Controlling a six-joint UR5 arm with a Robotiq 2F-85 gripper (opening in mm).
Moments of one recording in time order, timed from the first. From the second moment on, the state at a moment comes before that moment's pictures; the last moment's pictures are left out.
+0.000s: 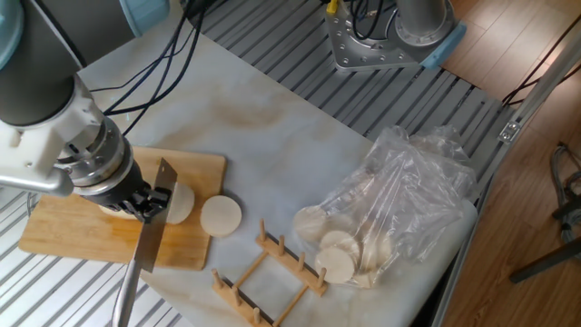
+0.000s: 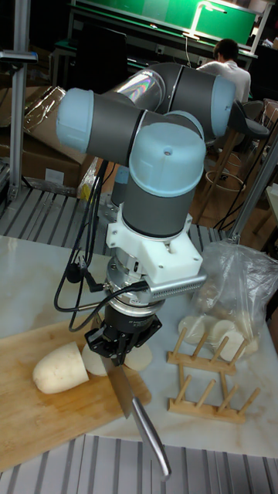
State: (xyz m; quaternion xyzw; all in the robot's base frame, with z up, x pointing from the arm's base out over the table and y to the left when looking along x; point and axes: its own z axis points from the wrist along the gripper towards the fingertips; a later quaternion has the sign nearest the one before) arm 0.703 -0.002 0.121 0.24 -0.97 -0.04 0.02
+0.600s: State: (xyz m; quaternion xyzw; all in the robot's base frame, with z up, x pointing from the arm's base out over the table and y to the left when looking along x) arm 0.714 -0.028 0.118 0.25 -0.97 0.00 0.01
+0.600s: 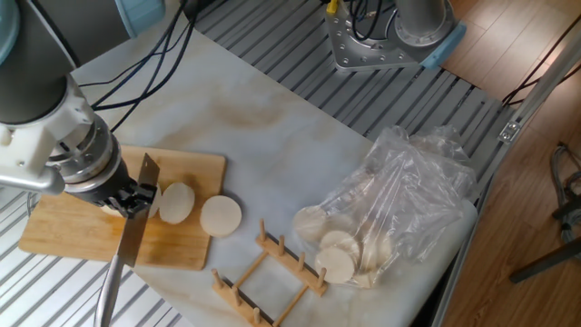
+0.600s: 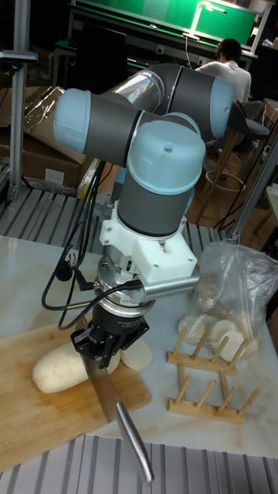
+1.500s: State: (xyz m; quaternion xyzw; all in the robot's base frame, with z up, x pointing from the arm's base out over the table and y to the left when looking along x) arm 0.711 -0.032 0.098 0.24 -0.97 0.01 -0.01
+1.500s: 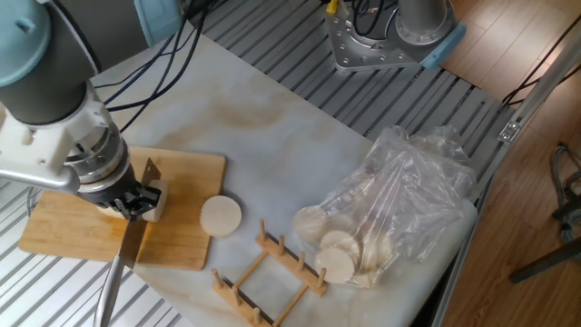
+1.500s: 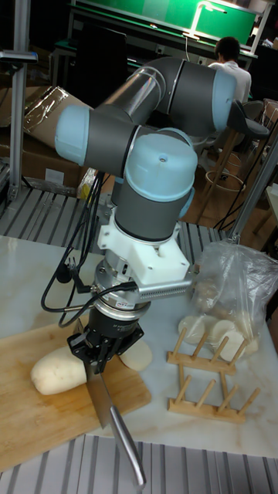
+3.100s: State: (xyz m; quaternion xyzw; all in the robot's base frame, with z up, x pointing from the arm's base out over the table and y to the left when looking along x) arm 0.718 -0.010 0.098 0.25 -0.96 -0.03 -0.10
